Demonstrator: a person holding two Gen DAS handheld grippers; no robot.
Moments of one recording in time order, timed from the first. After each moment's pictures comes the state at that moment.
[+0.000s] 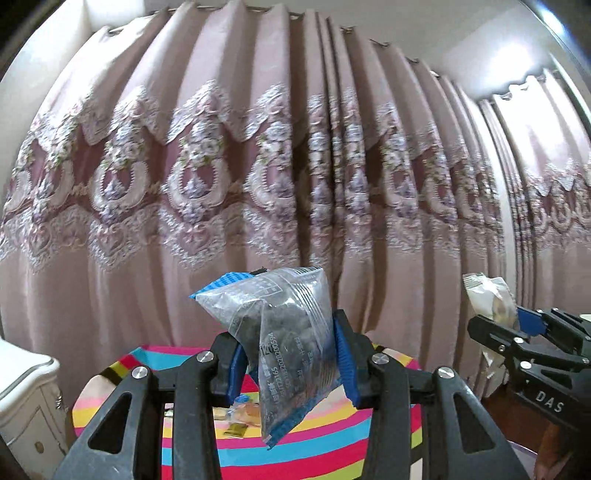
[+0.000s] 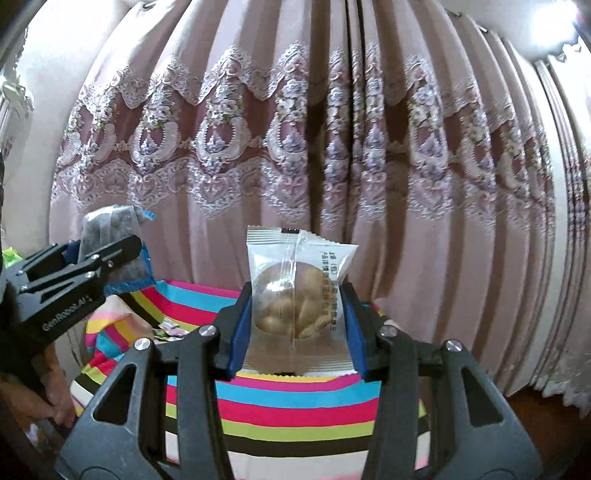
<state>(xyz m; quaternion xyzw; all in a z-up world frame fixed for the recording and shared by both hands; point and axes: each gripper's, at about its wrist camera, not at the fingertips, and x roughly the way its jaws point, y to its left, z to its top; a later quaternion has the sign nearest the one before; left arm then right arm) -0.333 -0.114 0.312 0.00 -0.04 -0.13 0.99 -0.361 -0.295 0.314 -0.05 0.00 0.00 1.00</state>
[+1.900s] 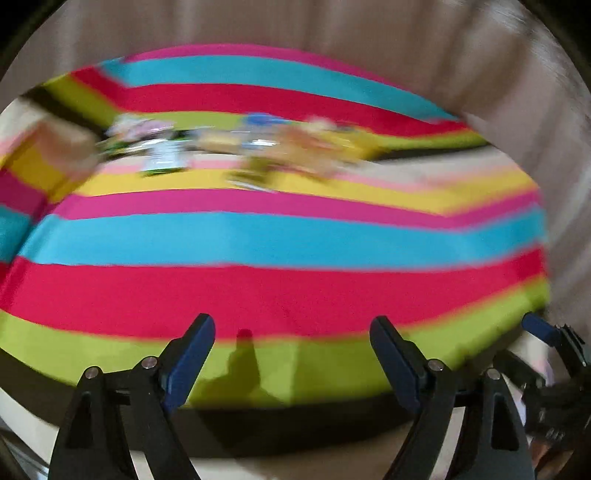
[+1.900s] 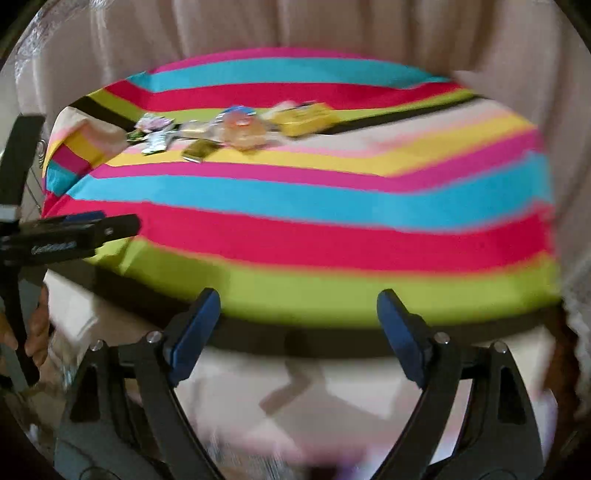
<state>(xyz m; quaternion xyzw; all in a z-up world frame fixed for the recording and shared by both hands) -0.068 -0.073 0.032 -0.08 0.43 -0.05 0.90 -0.103 -0.313 0.057 -0.05 0.40 0.10 0.91</state>
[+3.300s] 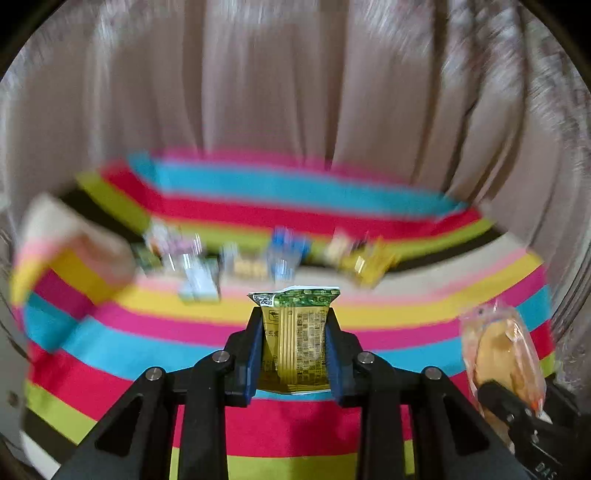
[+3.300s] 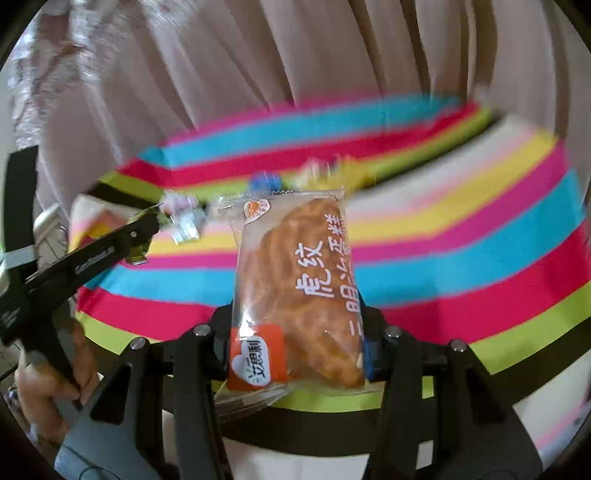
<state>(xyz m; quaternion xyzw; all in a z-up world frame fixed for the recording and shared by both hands) -0.077 -0.069 0.147 -0.07 0.24 -0.02 0.97 -0.108 -0.277 0.134 0.04 0.29 0.10 0.95</state>
